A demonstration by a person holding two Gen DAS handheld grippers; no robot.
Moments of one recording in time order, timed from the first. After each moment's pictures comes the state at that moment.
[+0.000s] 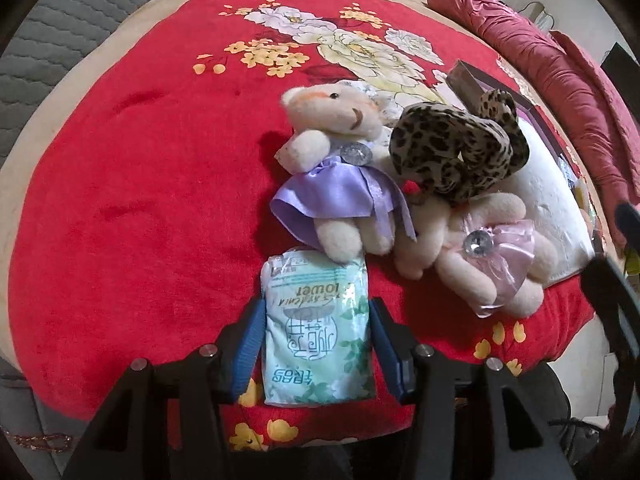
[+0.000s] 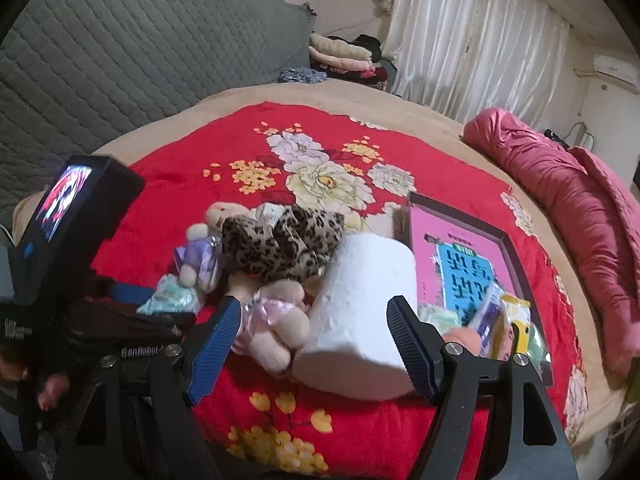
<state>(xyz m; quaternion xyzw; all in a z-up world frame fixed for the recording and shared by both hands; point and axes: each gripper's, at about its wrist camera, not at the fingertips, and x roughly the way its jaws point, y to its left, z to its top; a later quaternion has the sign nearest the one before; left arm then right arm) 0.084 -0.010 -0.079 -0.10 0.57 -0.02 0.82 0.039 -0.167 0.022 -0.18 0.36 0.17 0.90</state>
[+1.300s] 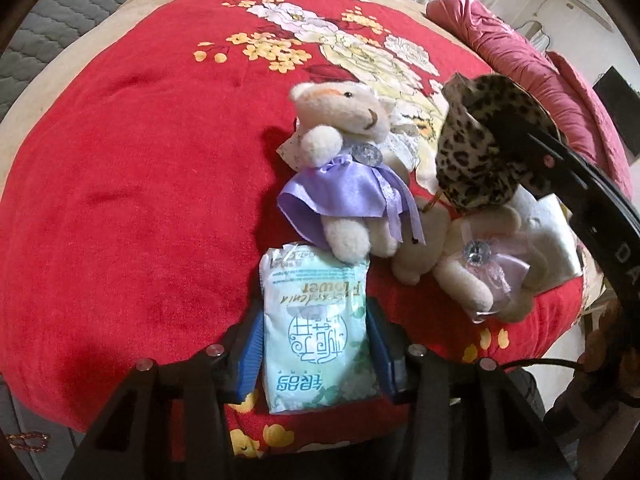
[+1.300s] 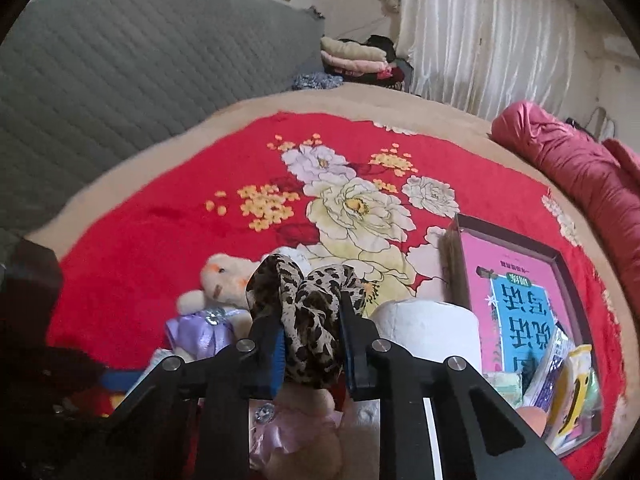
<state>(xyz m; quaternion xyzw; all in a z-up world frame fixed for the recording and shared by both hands) 0.084 0.008 -0.084 -0.15 0.56 -0.04 0.82 0.117 -0.137 -0.001 -0.13 0.36 0.21 0.90</state>
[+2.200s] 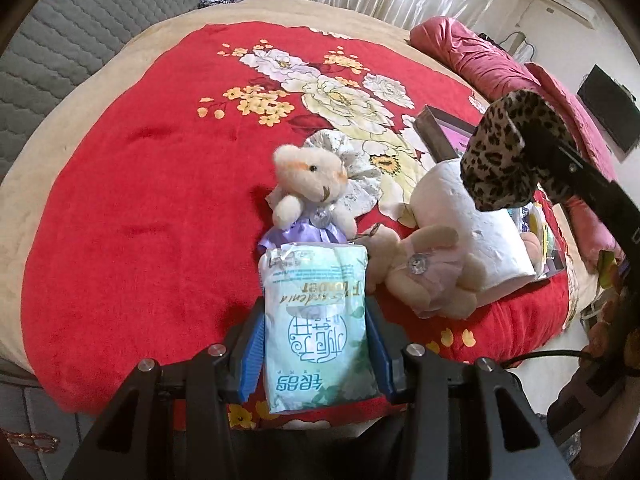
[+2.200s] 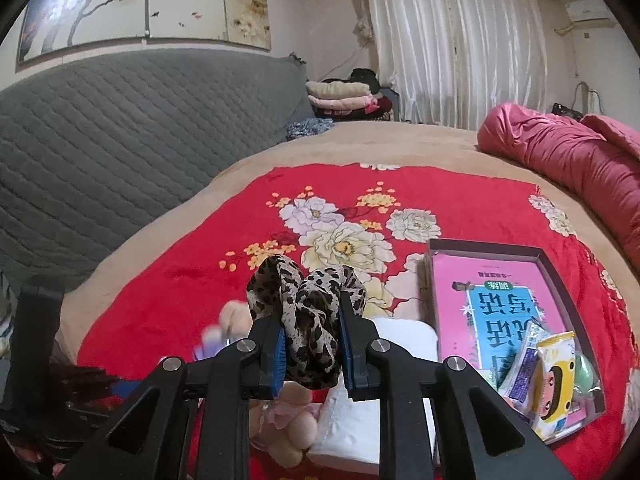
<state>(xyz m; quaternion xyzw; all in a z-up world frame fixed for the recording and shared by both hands) 0.057 -0.004 -0.033 -0.12 0.51 -0.04 0.85 0.084 -0.191 0.054 -0.03 0.30 0.22 0.93</state>
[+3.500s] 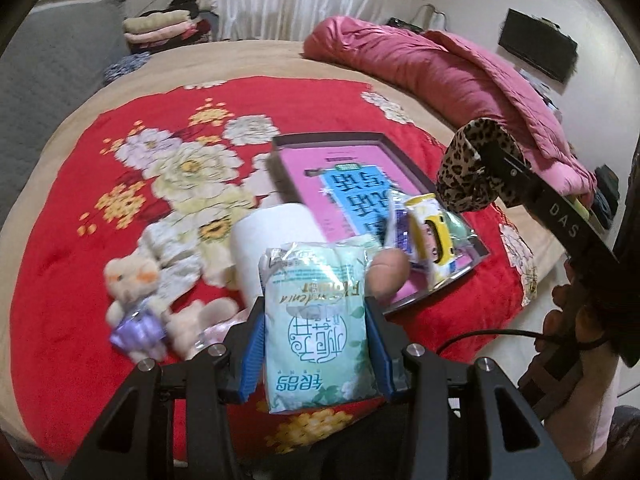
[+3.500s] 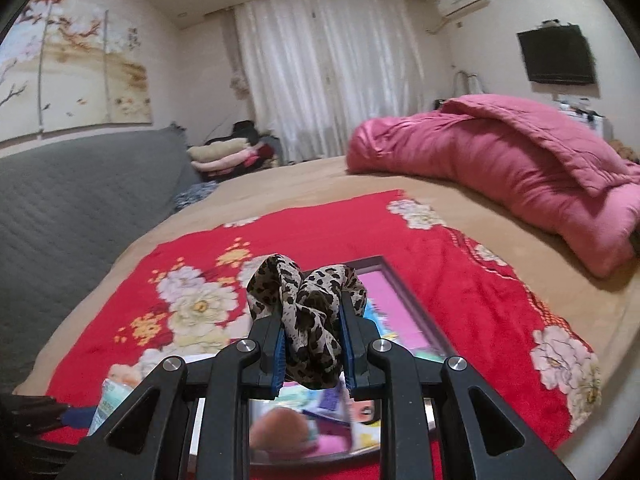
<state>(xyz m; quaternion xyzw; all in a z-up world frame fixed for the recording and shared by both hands) 0.081 -0.160 0.029 -0.02 0.45 -0.15 0.88 0.068 -0.366 0.083 0.06 0.23 0.03 0.97</state>
